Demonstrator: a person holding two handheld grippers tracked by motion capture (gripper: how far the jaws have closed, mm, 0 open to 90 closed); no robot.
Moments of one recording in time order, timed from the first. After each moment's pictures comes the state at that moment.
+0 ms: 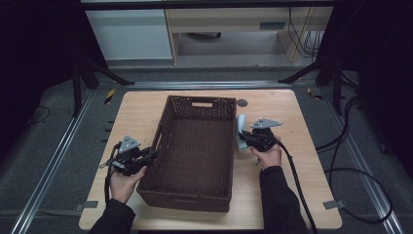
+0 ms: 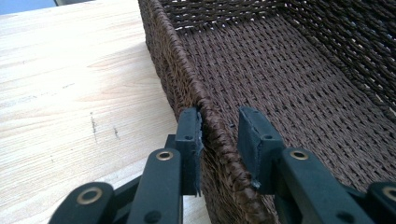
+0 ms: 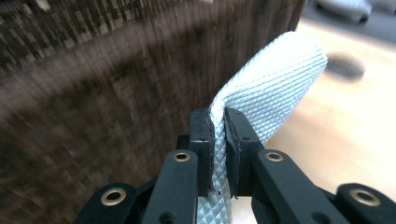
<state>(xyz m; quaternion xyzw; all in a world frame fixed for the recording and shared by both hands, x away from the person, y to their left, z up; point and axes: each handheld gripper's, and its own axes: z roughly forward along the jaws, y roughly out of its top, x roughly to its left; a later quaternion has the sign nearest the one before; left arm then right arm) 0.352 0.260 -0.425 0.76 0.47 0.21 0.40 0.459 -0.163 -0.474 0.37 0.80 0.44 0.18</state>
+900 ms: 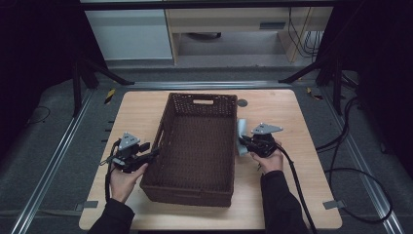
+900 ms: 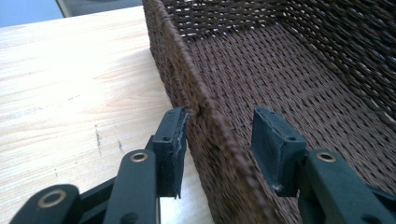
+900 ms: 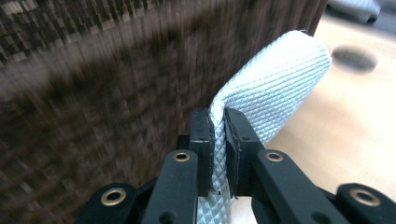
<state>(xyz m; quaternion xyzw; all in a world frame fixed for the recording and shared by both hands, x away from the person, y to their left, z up) 0.353 0.260 -0.420 0.75 0.47 0.21 0.41 0.442 -0.164 -0.478 0.36 0.80 0.44 0.18</state>
